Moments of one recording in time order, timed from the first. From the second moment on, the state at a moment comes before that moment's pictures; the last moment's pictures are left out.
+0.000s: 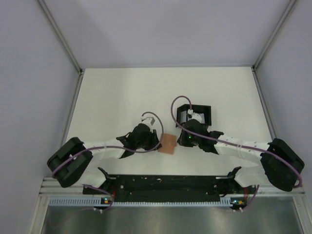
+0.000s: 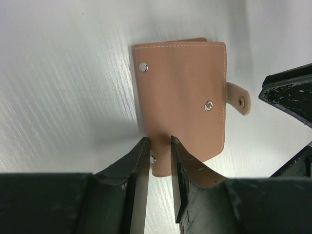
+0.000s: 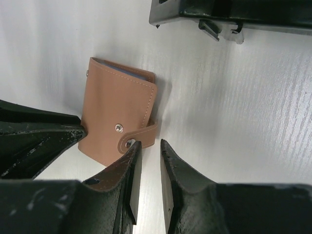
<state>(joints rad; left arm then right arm) -0.81 1.39 0.48 0.20 0.07 -0.72 0.84 1.30 0.61 -0.14 0.16 0.83</state>
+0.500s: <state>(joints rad) -0.81 1.40 0.57 0.18 0.07 -0.67 0.84 1.30 0.61 -0.13 0.15 0.82</state>
